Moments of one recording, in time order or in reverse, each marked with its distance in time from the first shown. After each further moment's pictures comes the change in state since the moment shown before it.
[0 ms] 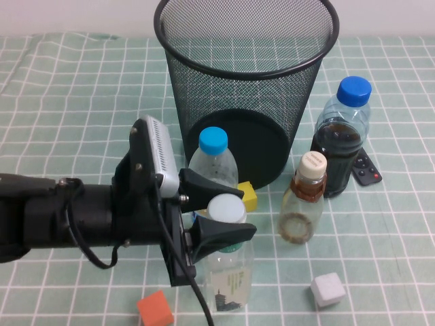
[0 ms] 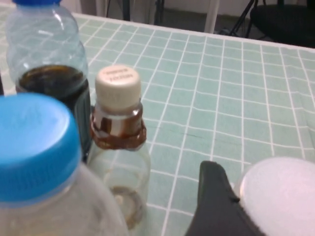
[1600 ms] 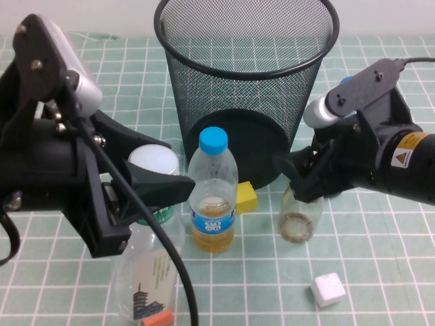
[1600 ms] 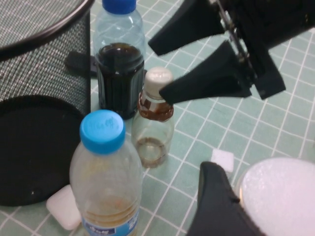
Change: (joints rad) right arm 0.688 0.806 -0.340 -0.186 -0.299 0.030; left arm 0.000 -0.397 -0.308 0.847 -0.017 -1.191
